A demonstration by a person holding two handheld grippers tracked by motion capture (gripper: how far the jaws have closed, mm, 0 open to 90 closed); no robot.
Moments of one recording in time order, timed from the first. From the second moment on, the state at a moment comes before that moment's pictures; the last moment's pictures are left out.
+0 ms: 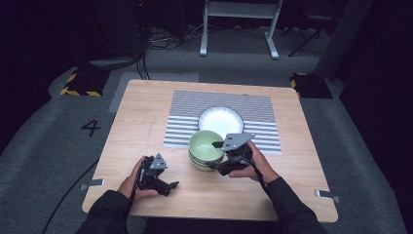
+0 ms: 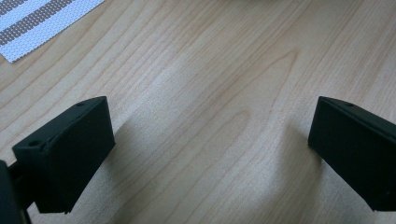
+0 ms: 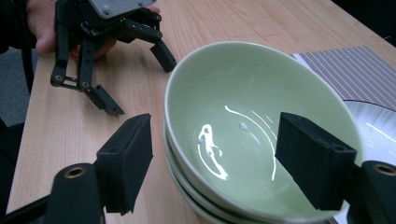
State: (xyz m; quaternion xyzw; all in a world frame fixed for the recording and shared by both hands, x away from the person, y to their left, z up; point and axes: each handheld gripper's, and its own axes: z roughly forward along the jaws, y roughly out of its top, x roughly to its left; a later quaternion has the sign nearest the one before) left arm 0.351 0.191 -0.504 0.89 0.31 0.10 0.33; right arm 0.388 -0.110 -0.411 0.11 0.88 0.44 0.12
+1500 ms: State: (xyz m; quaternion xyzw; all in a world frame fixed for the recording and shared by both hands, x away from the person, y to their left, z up) left arm 0.351 0.191 -0.504 0.89 0.31 0.10 0.33; right arm 0.395 -0.086 -0.416 0.07 0.90 0.43 0.05
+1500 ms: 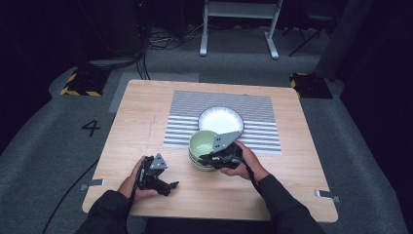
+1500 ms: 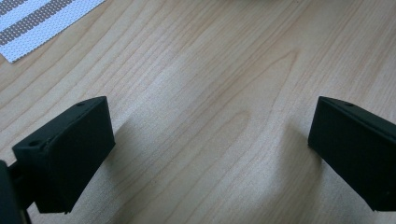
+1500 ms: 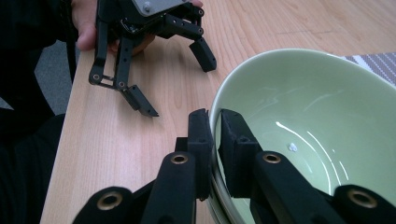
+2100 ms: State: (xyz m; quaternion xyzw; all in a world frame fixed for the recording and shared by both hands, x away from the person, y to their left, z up) left arm 0.351 0.191 -0.504 0.89 0.31 0.10 0.33; right arm 0.394 -0.089 -0.411 0.07 0.90 0.43 0.05
